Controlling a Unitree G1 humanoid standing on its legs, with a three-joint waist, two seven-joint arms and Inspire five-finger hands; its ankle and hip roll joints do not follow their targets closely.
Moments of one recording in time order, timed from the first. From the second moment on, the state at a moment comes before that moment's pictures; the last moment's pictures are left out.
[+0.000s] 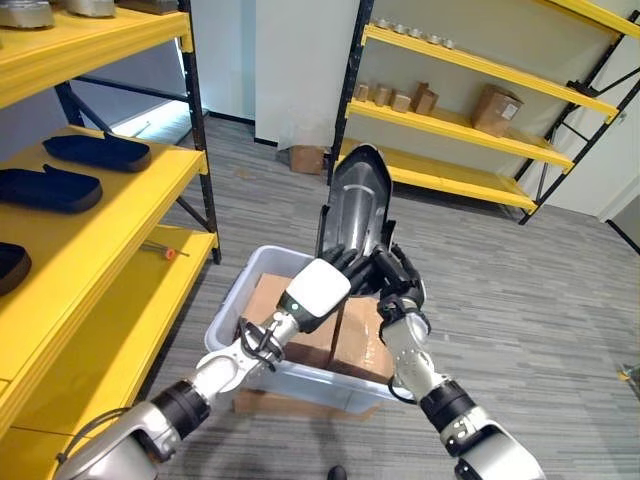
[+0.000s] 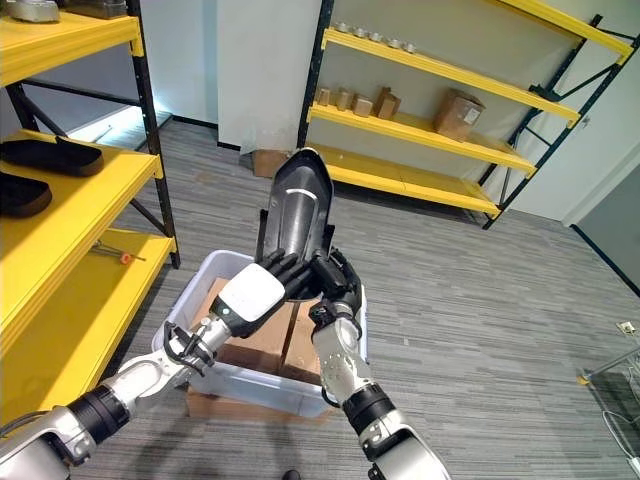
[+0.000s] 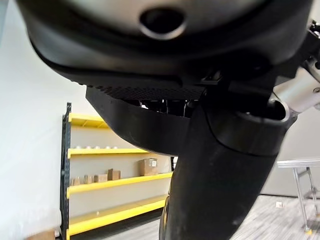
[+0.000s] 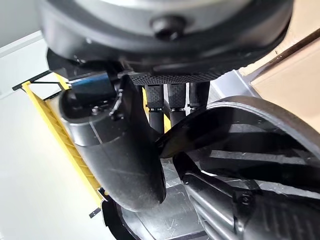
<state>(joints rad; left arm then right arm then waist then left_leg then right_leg) -0.48 0.67 -0.80 0.27 1.03 -0.06 0.43 -0.48 -0.01 0.39 0.51 1.10 -0.33 -0.56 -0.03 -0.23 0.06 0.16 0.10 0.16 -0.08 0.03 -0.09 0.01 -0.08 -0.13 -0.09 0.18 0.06</state>
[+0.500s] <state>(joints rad) -0.52 0.74 -0.82 0.22 1.04 -0.06 0.47 -0.47 -0.05 0.45 0.50 1.14 -0.30 -0.53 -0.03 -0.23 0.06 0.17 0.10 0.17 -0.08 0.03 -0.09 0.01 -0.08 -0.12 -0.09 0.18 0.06</state>
